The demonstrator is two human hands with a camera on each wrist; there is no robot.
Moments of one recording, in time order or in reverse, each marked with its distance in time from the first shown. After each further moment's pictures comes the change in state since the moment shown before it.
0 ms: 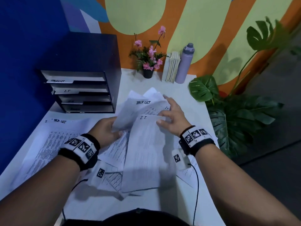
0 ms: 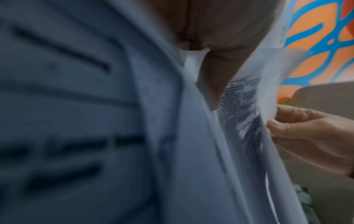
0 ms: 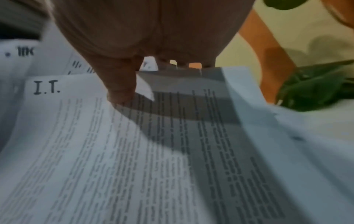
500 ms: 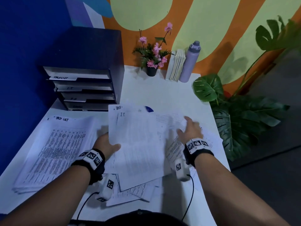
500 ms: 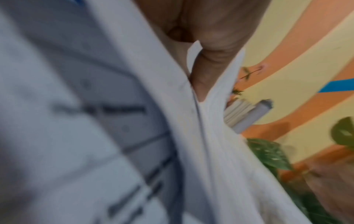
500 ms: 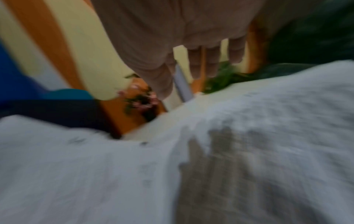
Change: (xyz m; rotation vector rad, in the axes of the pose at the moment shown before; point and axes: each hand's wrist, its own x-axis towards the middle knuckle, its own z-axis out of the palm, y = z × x) left_hand 0.003 -0.069 0.027 0.013 0.106 -0.333; right_hand -0.017 0.047 0.030 -0.232 0.064 0.733
